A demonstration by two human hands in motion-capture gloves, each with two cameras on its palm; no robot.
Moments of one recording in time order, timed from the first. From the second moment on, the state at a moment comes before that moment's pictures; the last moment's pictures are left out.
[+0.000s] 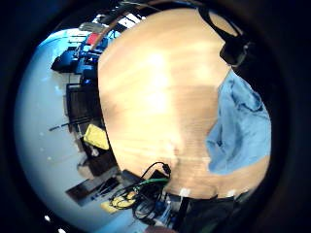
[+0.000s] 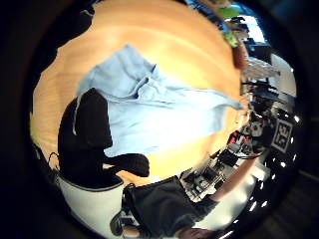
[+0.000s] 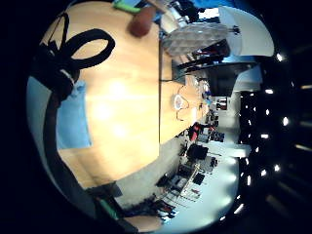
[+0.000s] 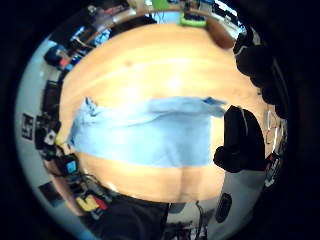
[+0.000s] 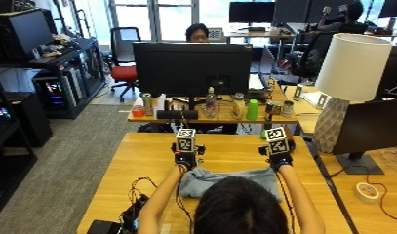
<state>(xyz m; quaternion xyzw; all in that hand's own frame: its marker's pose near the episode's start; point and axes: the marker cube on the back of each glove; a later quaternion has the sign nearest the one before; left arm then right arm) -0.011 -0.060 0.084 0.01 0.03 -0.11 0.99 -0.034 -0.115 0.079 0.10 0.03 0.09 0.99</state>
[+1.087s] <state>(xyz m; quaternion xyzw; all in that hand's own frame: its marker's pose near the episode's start) 0.047 -0.038 0.193 -0.18 0.02 -0.04 0.98 -0.032 -0.091 0.172 -0.18 -0.01 0.04 0.98</state>
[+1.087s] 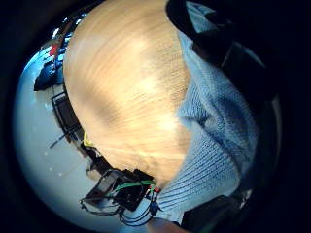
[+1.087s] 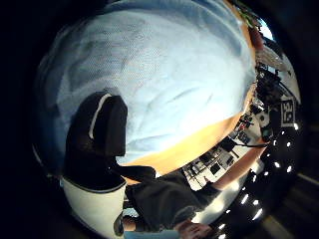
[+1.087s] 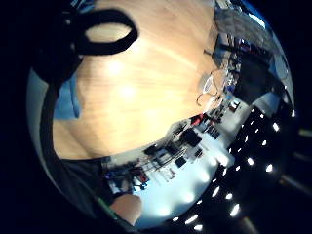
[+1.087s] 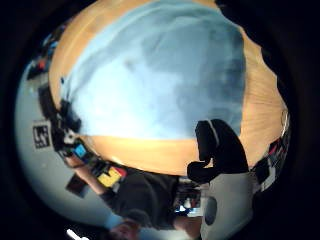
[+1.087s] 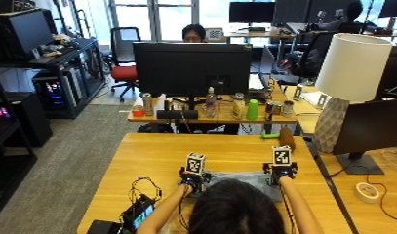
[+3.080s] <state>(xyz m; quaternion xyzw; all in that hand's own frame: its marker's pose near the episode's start) 0.052 -0.039 0.199 -0.19 0.00 -0.03 0.98 -0.065 -0.113 0.196 -0.16 -0.16 0.17 0.96</state>
